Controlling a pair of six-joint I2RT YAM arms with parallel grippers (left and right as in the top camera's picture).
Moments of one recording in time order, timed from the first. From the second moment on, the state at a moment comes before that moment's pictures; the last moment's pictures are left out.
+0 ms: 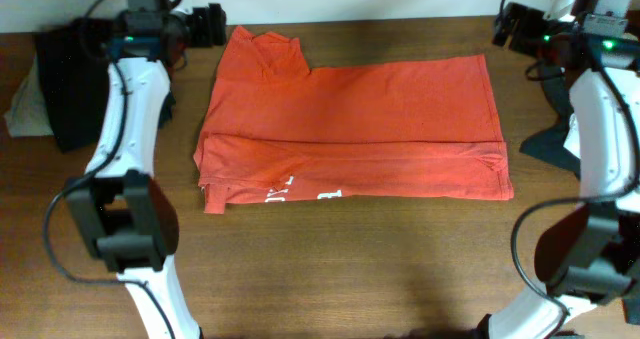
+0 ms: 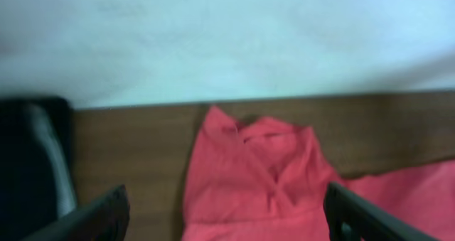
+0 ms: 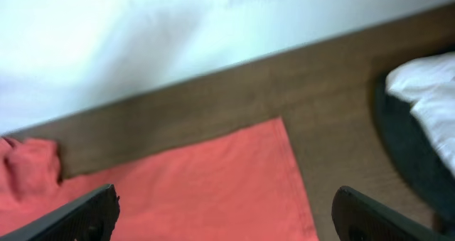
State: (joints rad) left arm 0.00 2.16 2.00 -0.51 0.20 -0.02; right arm -0.23 1.91 1.84 -0.68 -0.23 0.15
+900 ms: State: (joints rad) left arm -0.03 2.56 2.00 -0.16 0.21 0.01; right arm -0.21 2.22 1.84 -0.64 -0.19 0.09
